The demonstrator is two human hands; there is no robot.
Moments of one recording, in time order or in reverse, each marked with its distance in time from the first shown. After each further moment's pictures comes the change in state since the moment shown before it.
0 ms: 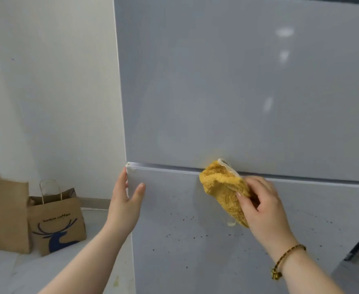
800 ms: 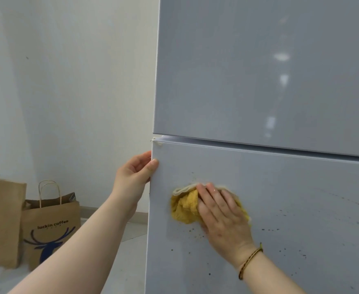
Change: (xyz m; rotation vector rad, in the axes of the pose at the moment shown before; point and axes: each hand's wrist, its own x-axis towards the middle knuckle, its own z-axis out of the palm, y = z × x) left_hand 0.042 -0.048 -0.018 -0.464 -0.118 0.173; right_hand -0.045 0.059 0.152 -0.788 0.199 -0.839
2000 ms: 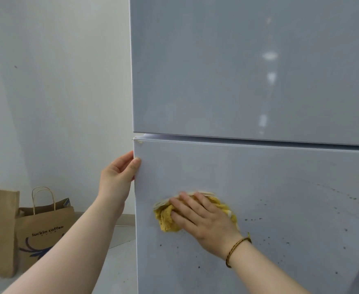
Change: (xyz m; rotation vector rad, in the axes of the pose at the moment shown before) left_hand -0.012 0.005 0.011 0.074 0.101 0.016; right_hand -0.019 0.011 0.007 -0.100 -0.027 -0.302
